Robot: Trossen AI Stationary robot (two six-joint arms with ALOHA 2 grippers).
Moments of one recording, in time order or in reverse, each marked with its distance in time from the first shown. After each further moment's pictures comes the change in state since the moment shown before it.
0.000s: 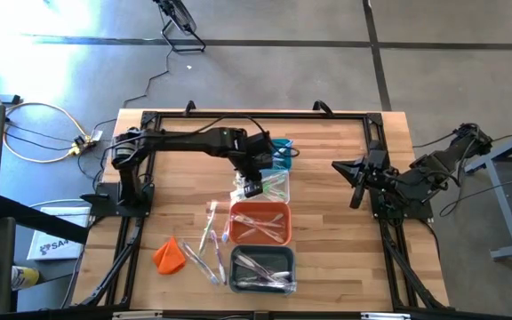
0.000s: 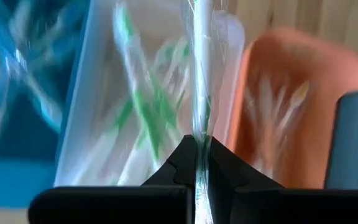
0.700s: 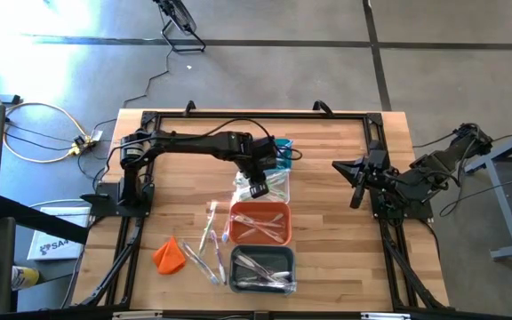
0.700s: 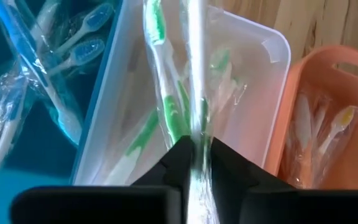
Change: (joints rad) left arm 0.000 0.074 -0.001 0.062 -0.086 -0.050; right arm 0.000 0.001 0.000 -0.002 -0.001 0.002
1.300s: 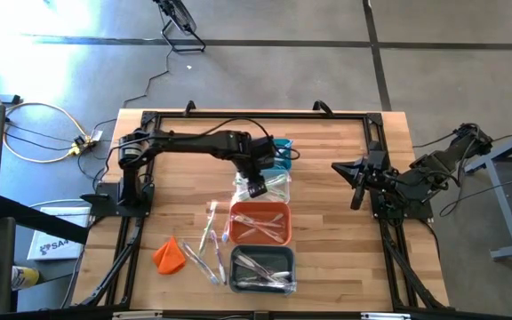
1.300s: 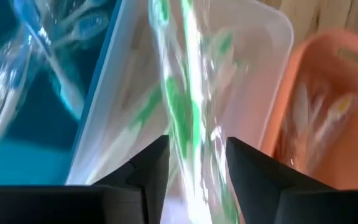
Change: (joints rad) left arm 0.000 -0.019 0.000 -0.062 0.003 -0.037; right arm 0.000 0.000 0.000 -0.001 -0.023 -0.002
